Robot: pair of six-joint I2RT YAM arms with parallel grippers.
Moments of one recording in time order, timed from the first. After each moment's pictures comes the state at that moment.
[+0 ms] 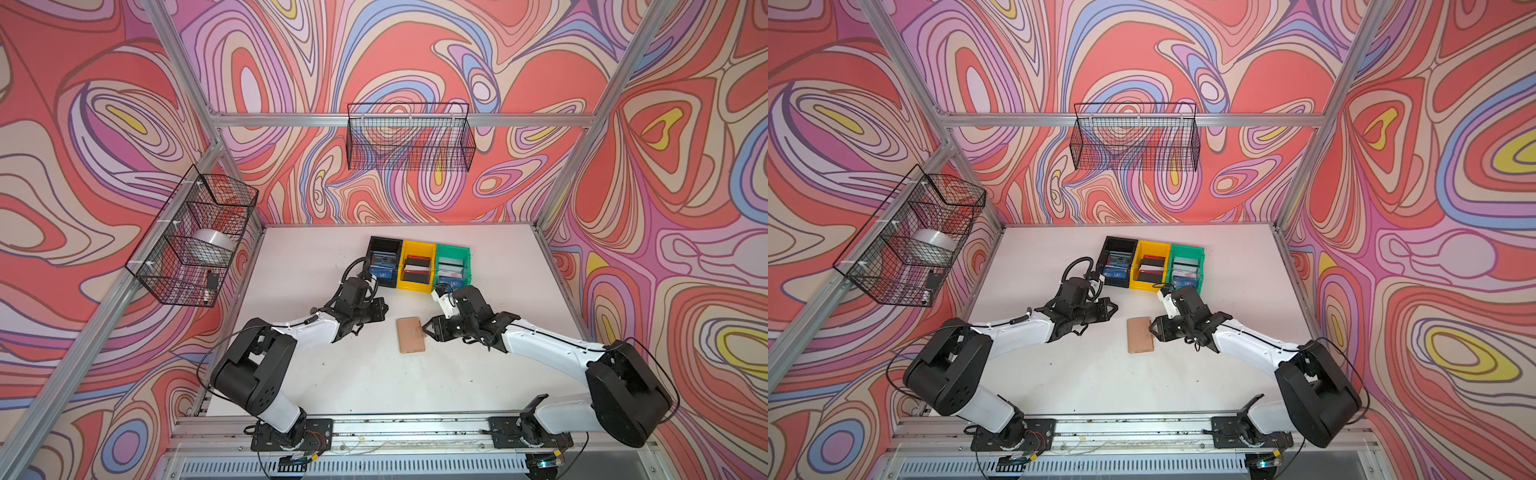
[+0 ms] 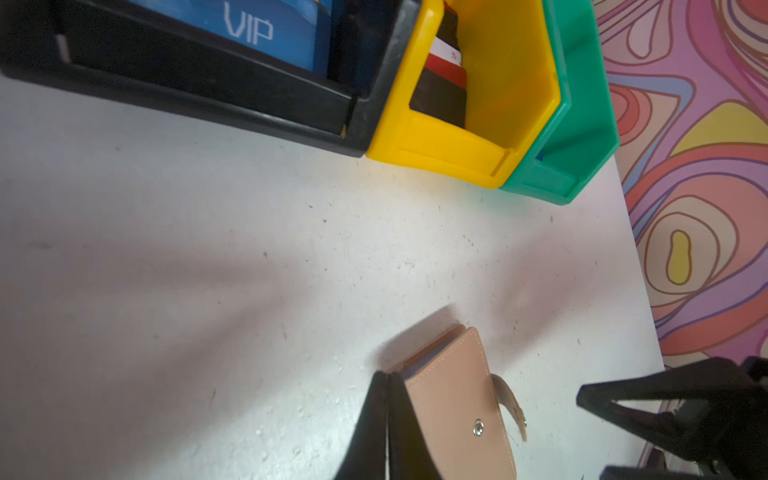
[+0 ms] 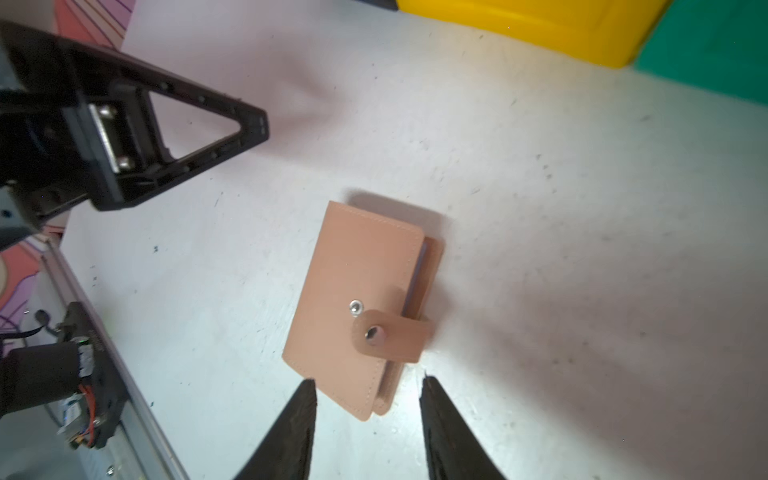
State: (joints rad) left arm -0.52 1.59 0.72 0.18 0.29 -0.65; right arm 0.58 1.39 0.69 -0.17 -0.37 0.39
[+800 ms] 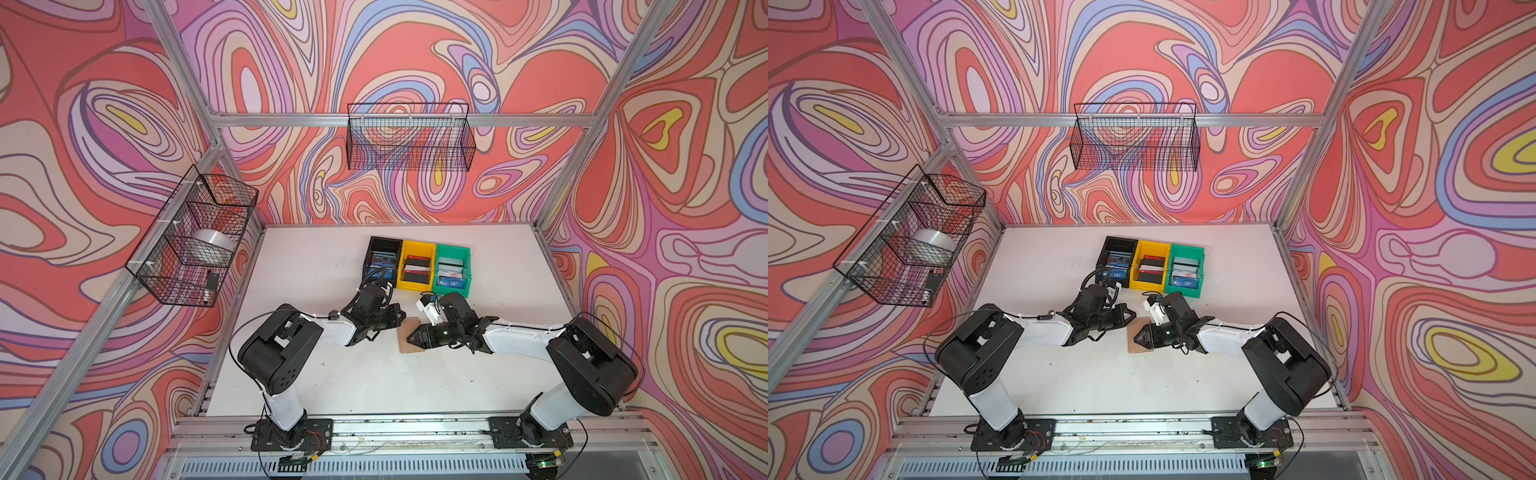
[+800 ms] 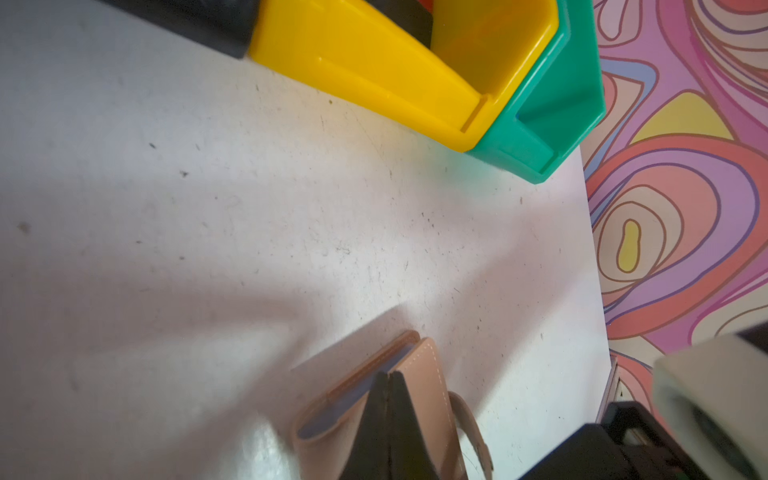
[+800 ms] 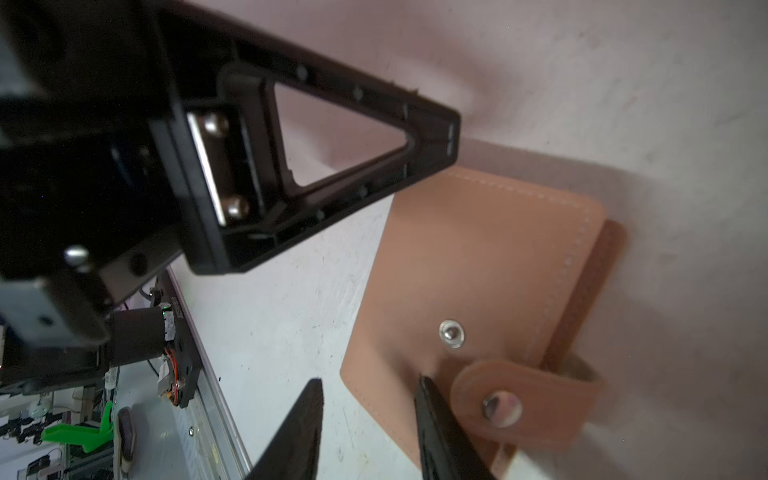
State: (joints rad) left arm -0.63 1.75 0.74 0.35 0.32 -0.80; right arm 0.64 1.57 0.67 0.07 -0.50 0.52
